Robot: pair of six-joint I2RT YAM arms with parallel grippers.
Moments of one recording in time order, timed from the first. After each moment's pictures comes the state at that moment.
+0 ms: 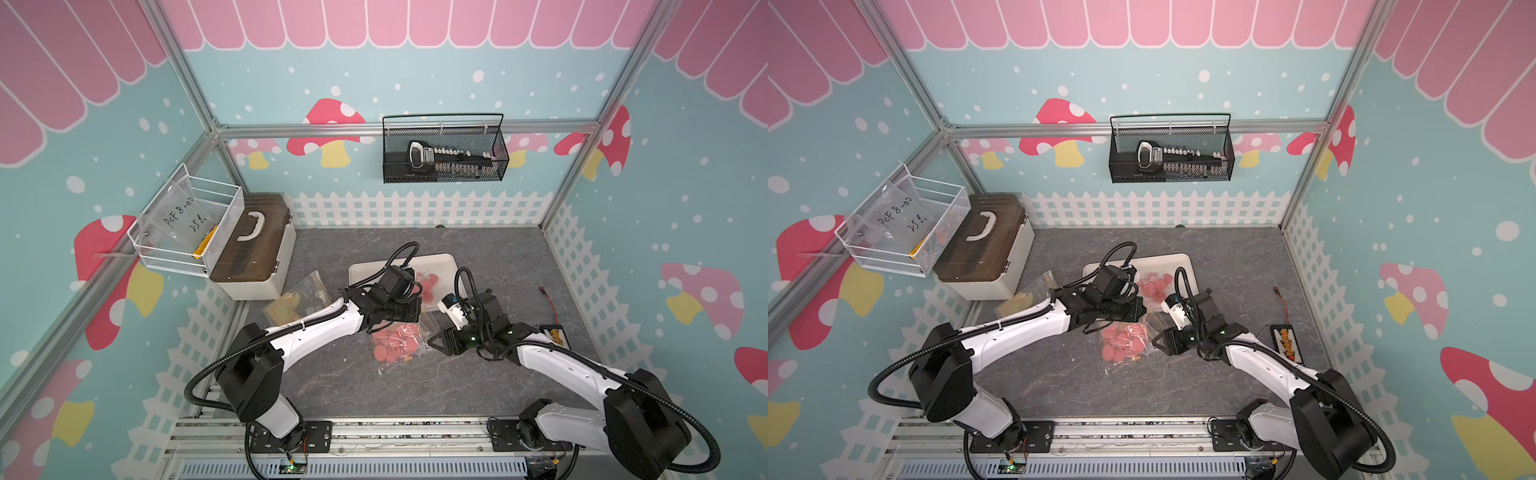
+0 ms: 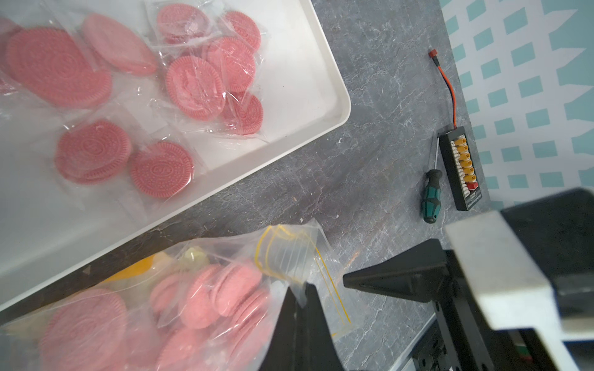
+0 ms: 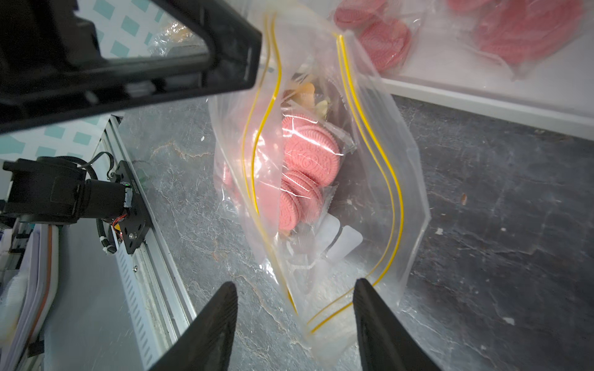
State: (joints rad) left arm -0.77 1.60 1.17 -0.41 0.17 -0.60; right arm 0.53 1.23 0.59 -0.22 -0.55 0.22
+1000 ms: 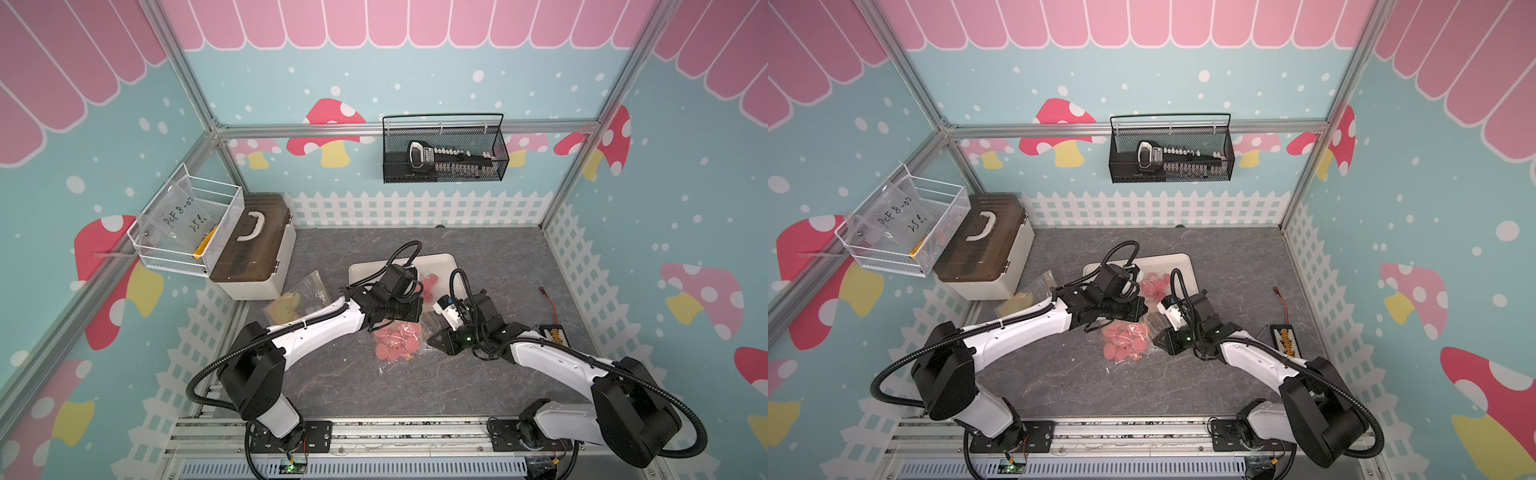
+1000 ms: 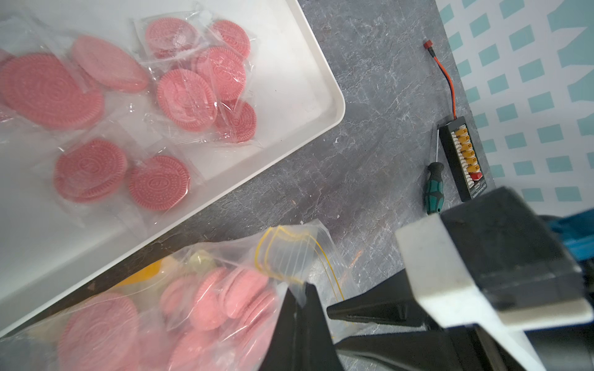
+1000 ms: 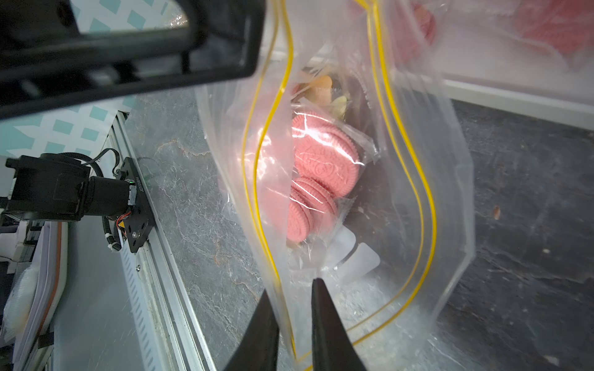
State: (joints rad) left arm -0.77 1.61 1.19 -0.41 0.18 -0.55; right arm 0.55 1.29 0.59 -0.15 -0.57 0.24
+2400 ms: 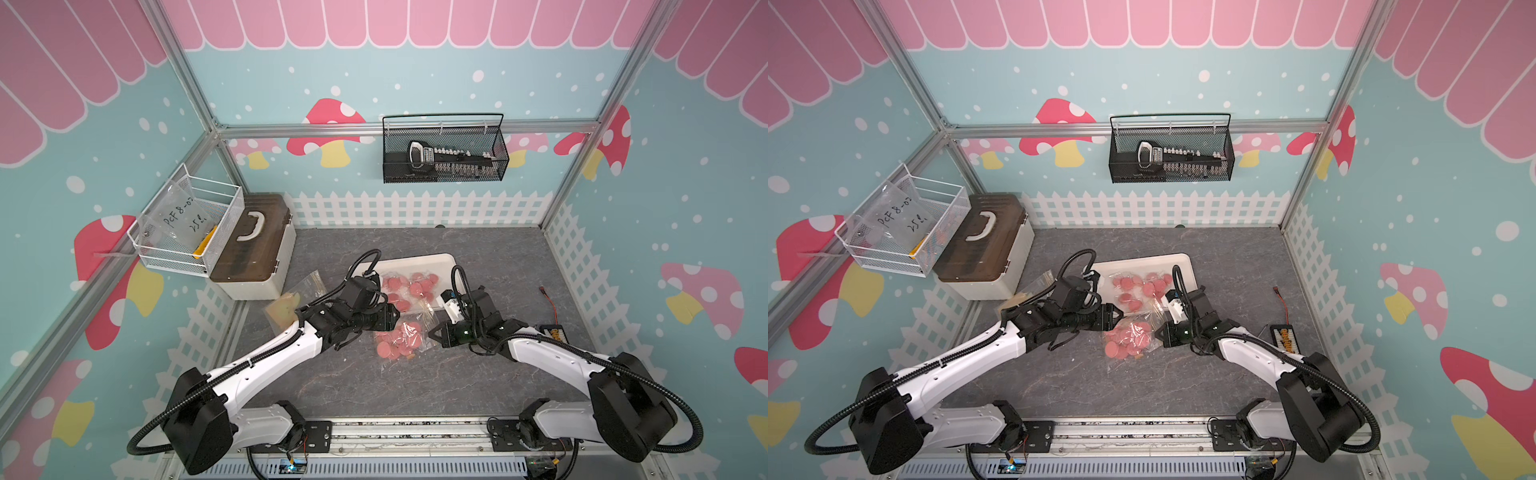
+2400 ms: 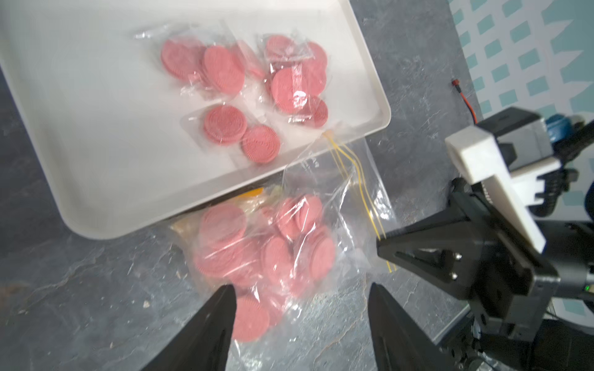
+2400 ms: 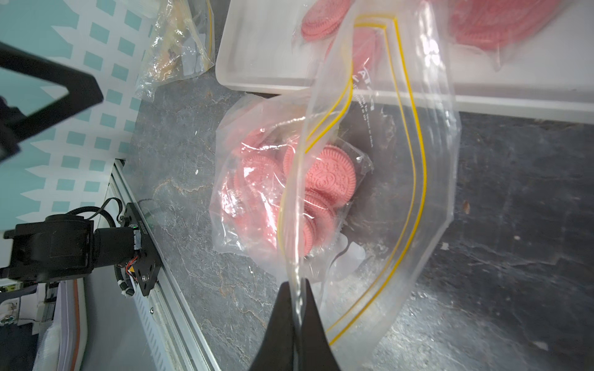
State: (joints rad) left arm -0.69 1.24 0.90 -0.47 0.09 -0.60; right arm 0.55 1.32 0.63 -0.14 -0.50 0.42
